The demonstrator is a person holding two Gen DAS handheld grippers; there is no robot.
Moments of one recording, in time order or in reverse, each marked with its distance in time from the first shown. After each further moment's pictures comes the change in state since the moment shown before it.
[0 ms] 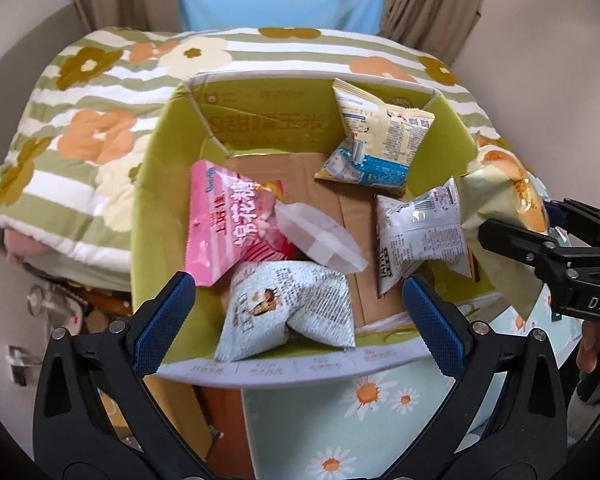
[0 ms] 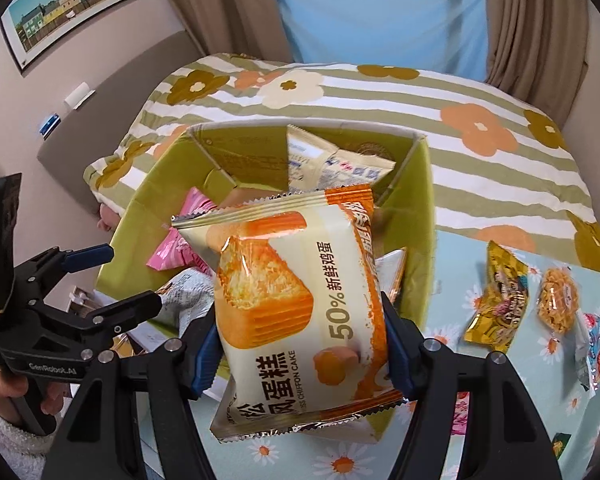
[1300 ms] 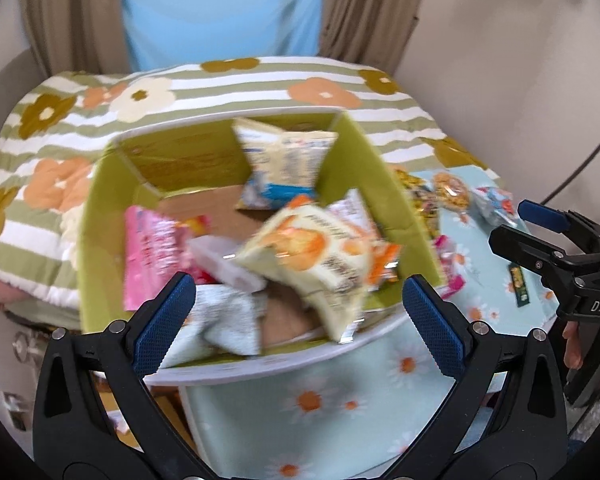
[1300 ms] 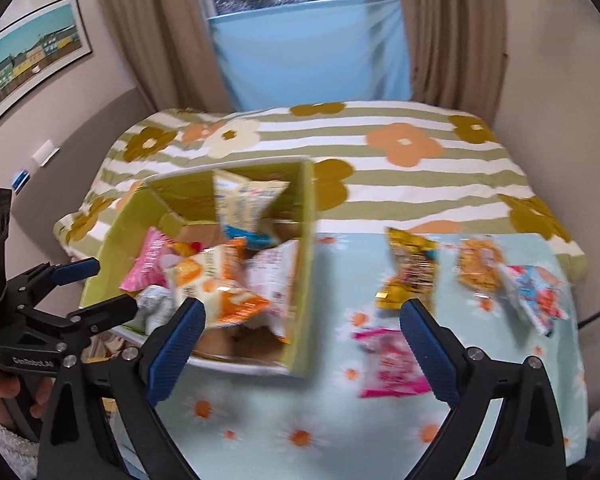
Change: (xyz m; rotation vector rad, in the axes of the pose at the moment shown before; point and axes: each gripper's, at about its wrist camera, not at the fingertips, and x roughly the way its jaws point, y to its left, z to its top) left arm -0.029 -0.077 -0.001 0.144 -0.091 -0.138; right arm -0.087 -0.052 -0.056 0.156 -0.187 -0.171
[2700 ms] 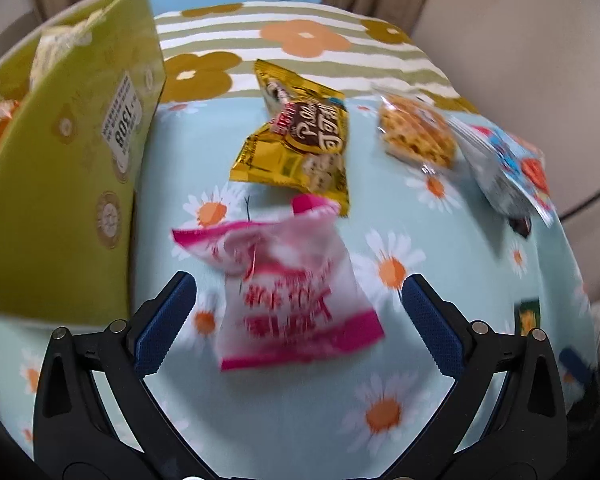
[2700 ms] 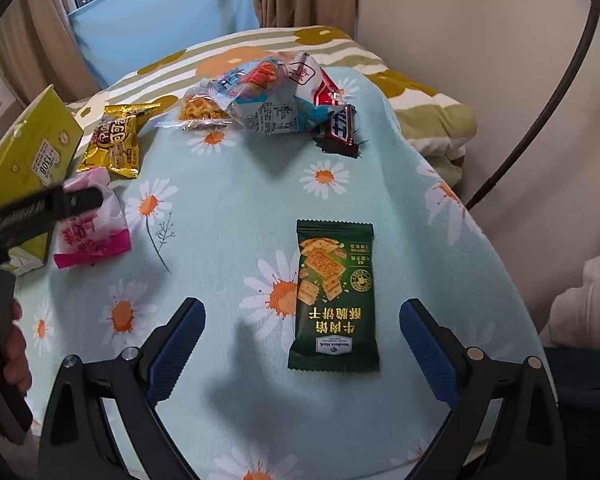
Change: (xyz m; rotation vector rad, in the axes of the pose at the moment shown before) left arm 0.201 -0.214 -0.037 -0.148 0.106 0.119; right arm 0.014 -0.247 -0.169 0.233 0.164 -0.284
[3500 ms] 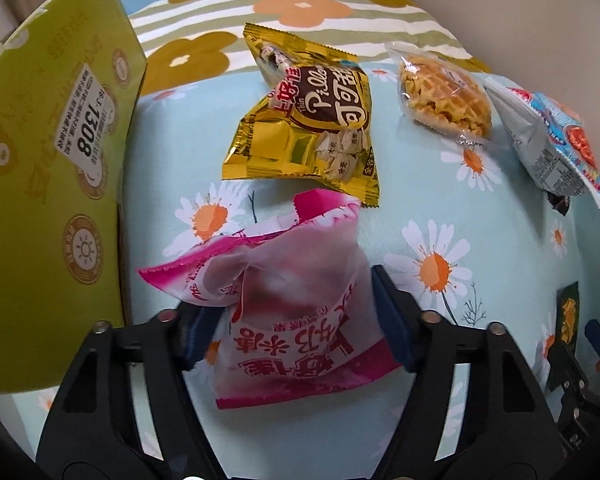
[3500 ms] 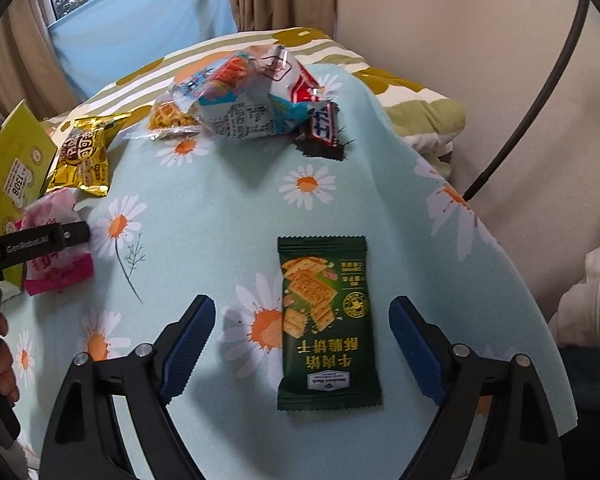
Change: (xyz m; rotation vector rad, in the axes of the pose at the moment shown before) left arm 0.035 -0.004 0.013 0.104 0.105 0.057; right arm 0.021 -0.007 0.010 0.067 -0.012 -0.048
